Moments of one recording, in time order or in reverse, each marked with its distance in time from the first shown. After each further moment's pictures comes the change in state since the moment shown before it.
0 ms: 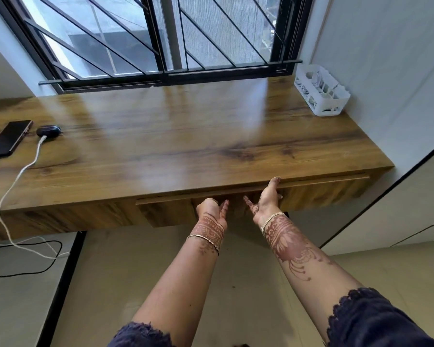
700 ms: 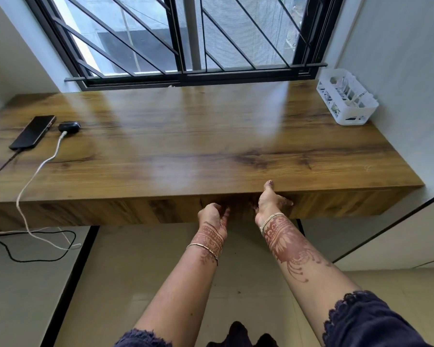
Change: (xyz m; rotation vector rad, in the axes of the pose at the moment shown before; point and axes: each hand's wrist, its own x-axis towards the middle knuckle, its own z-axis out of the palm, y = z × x) left_hand 0.012 0.008 -0.003 -0.024 0.018 0.055; right_hand 0.019 0.002 0.030 -0.210 0.171 -0.069
